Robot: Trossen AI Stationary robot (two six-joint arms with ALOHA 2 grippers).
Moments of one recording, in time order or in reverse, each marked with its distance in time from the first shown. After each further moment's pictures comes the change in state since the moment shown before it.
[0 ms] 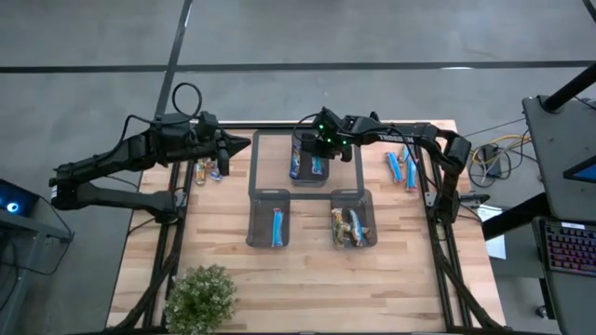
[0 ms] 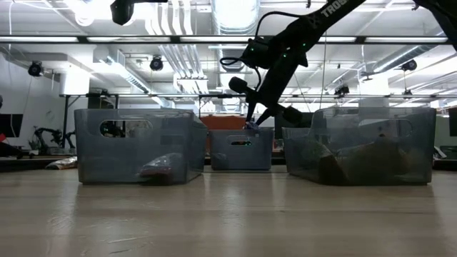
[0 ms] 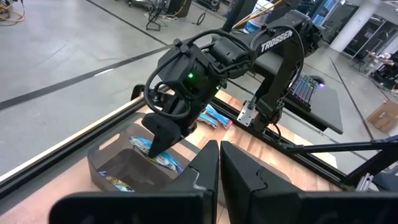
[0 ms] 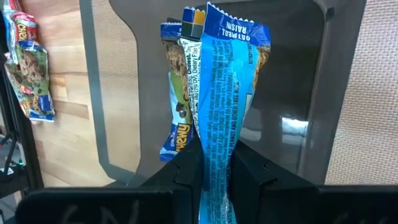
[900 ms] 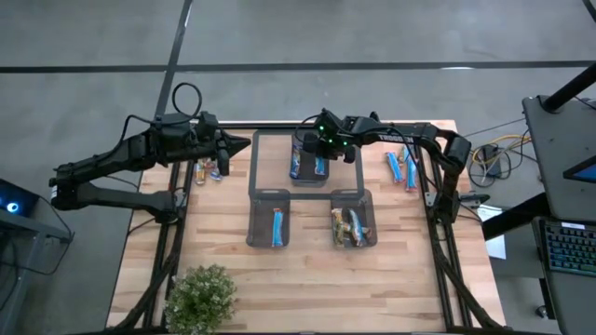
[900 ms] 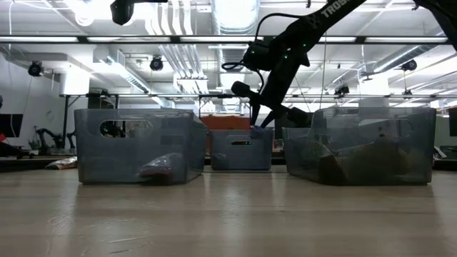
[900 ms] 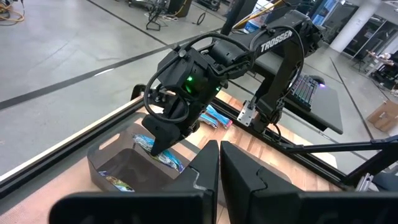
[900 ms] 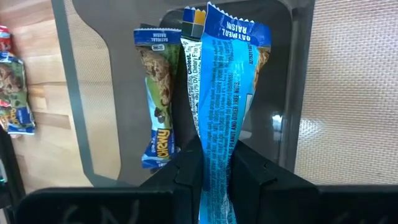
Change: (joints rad) left arm 0.000 0.000 0.000 0.000 0.000 -0.001; right arm -0.001 0.000 -0.005 -0.049 0.038 0.034
